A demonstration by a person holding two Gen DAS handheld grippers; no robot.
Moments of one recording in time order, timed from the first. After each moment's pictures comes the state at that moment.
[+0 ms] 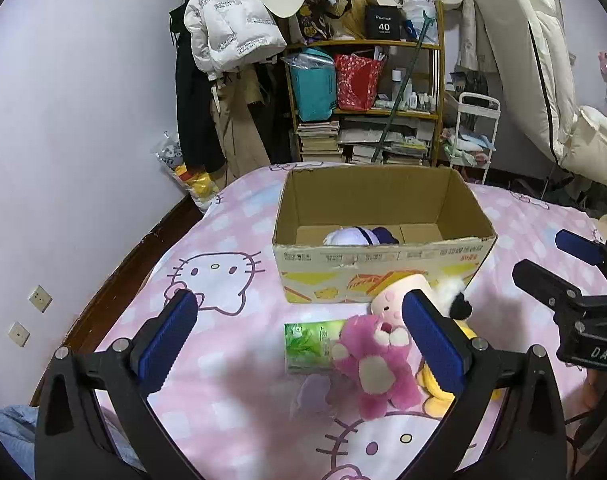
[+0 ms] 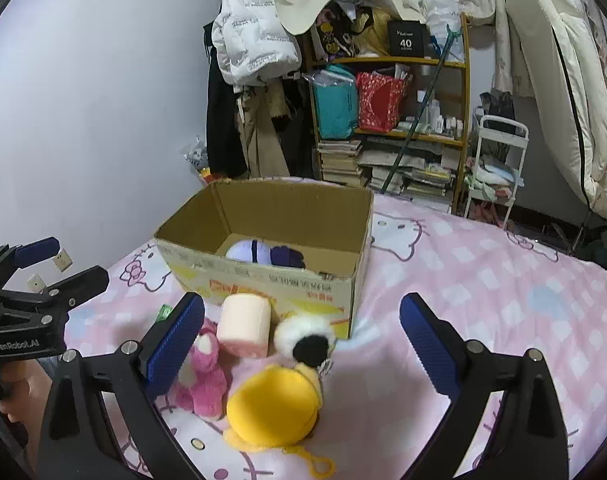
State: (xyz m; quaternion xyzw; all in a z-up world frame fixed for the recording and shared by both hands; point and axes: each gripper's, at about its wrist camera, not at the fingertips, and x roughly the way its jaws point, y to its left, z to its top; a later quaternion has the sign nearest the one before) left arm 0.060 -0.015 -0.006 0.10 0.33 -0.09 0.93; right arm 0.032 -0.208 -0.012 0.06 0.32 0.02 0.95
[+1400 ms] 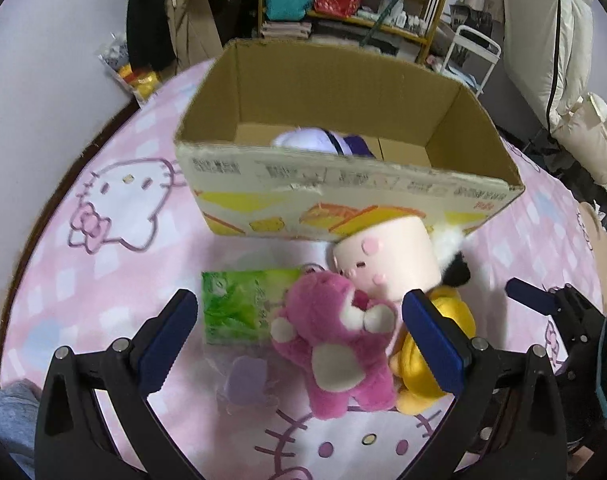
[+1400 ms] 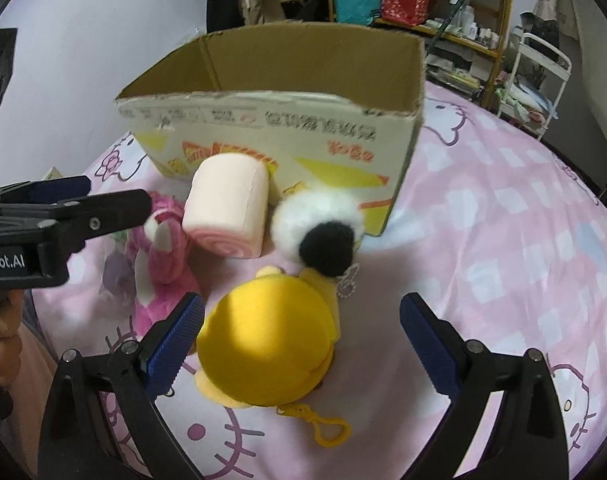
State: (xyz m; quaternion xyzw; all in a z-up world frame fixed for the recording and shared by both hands) left arm 0.131 -0.039 -0.090 0.04 0.51 -0.15 0.85; right arm 0.072 -0.190 -0.102 0.04 0.50 0.05 0.86
